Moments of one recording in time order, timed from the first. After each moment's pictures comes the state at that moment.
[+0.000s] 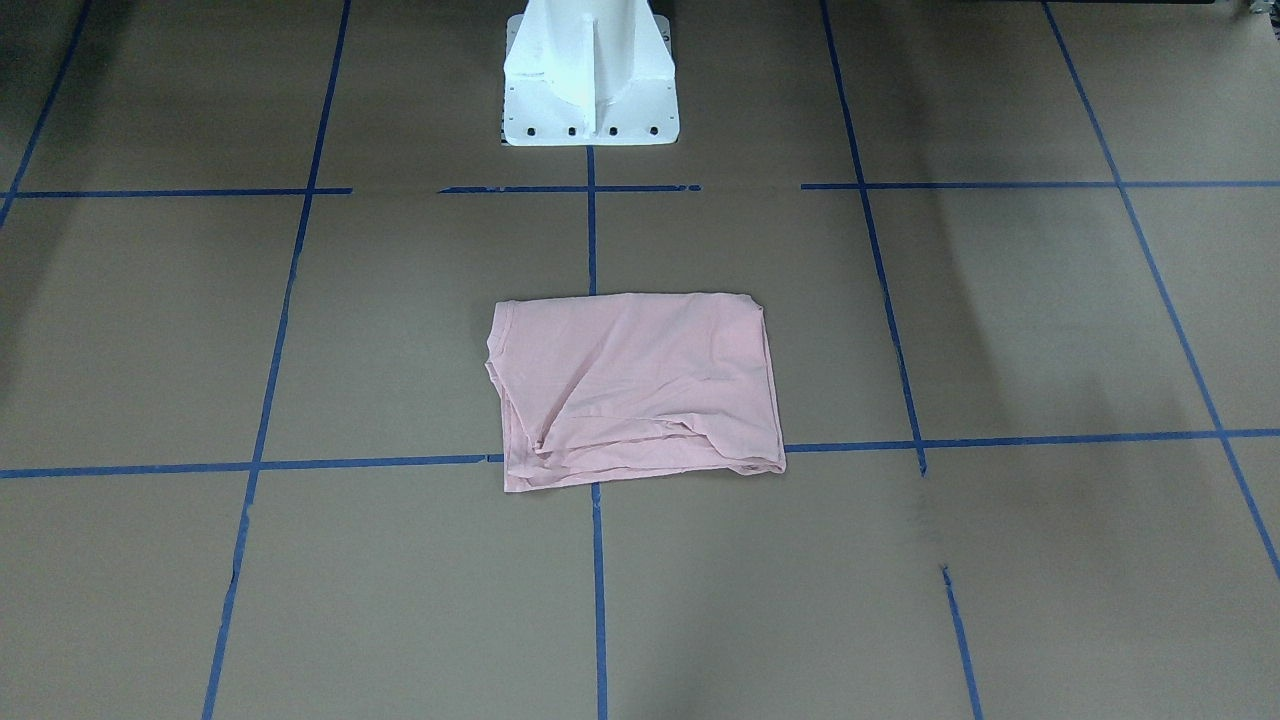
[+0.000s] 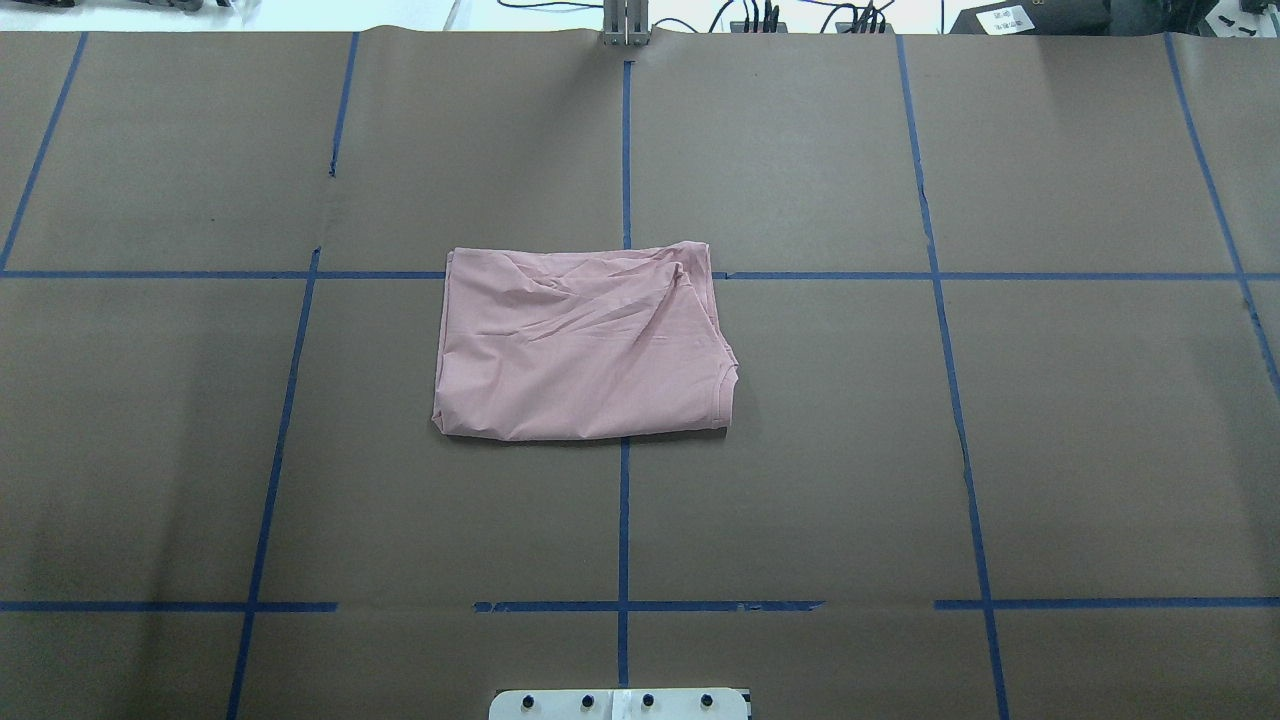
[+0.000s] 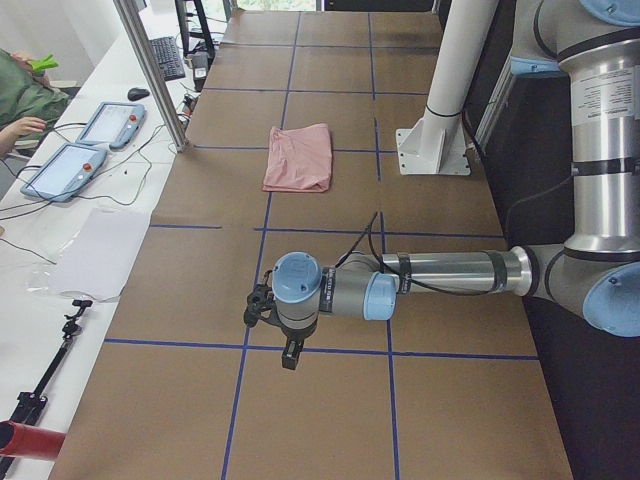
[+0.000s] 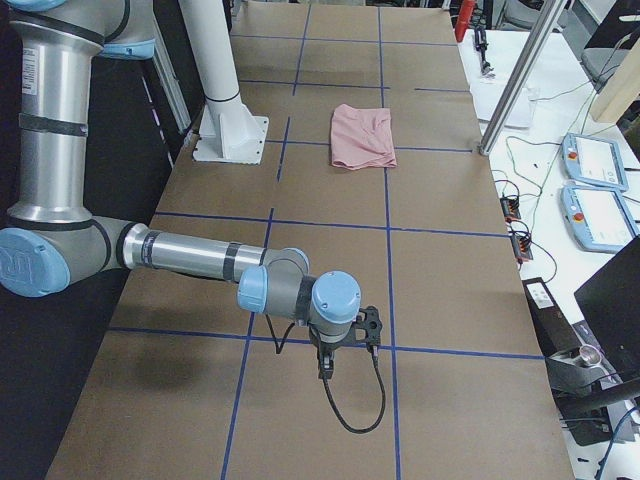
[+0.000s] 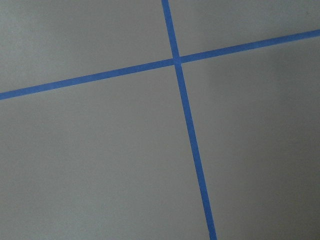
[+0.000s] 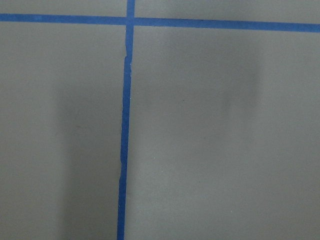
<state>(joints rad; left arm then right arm) -1.57 -1.42 -1.66 -1.72 -2.38 0.16 1.62 -1.71 1.60 -1.61 2.38 -0.18</state>
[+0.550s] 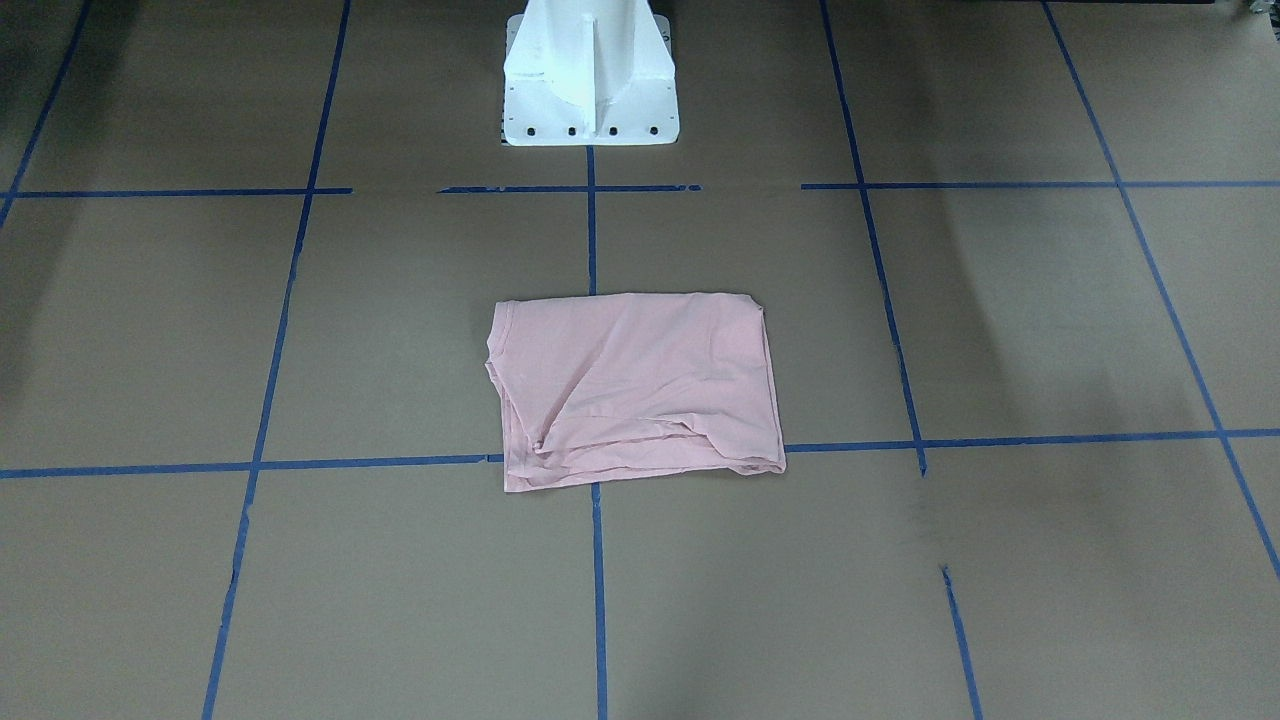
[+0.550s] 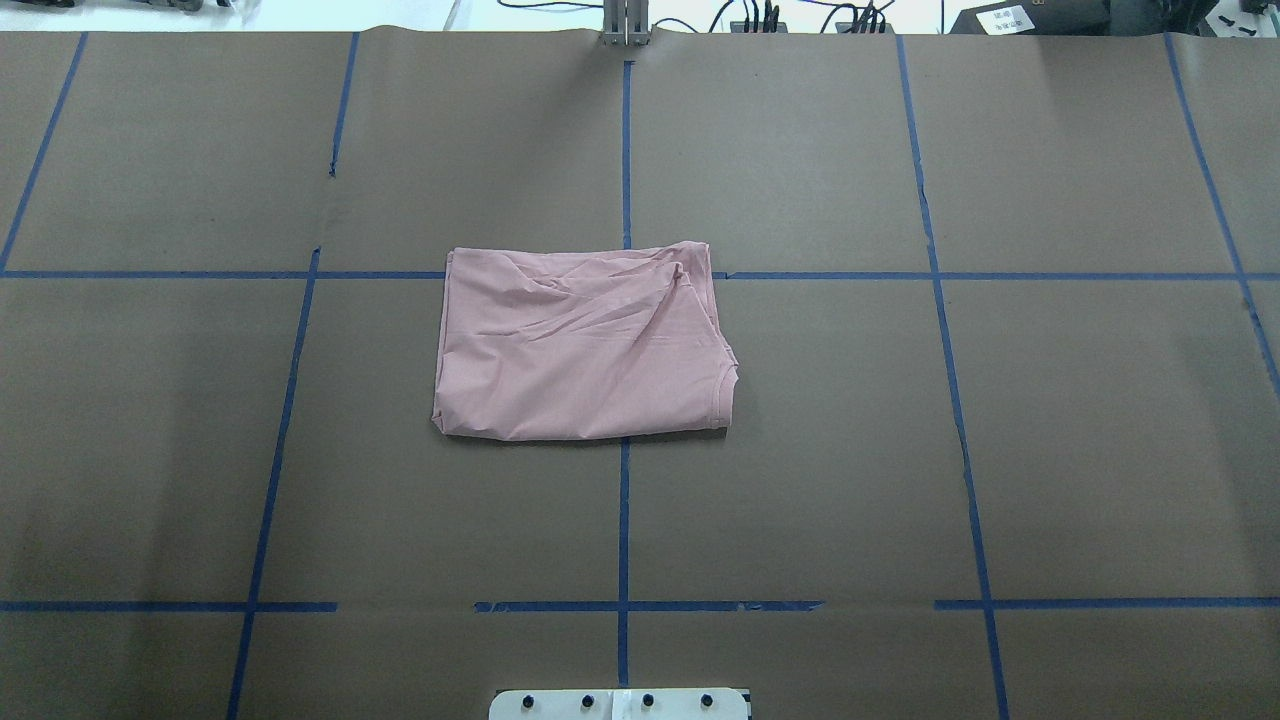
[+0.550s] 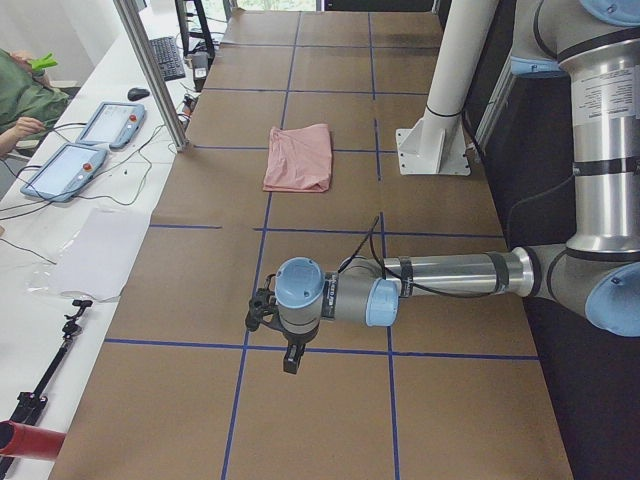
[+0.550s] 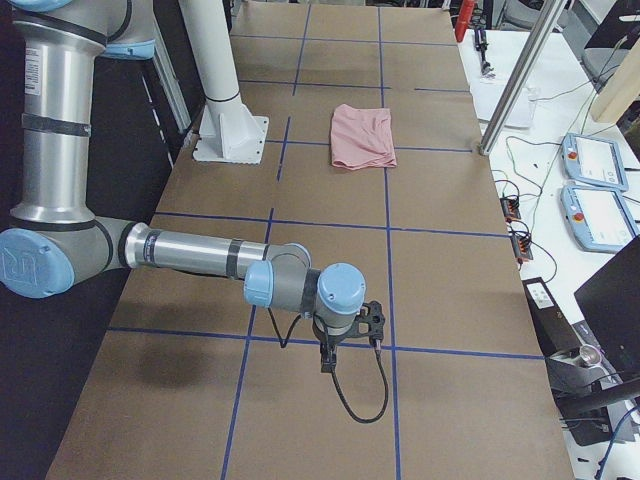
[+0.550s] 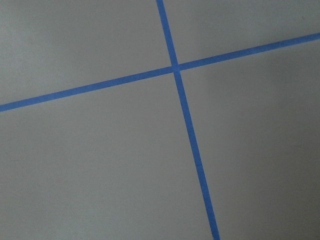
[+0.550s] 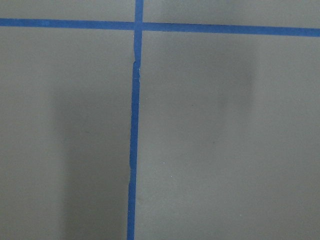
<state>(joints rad) -1.57 -1.41 -1.64 -1.74 -2.37 0.15 1.58 -1.71 1.64 -1.61 2.36 -0.11</state>
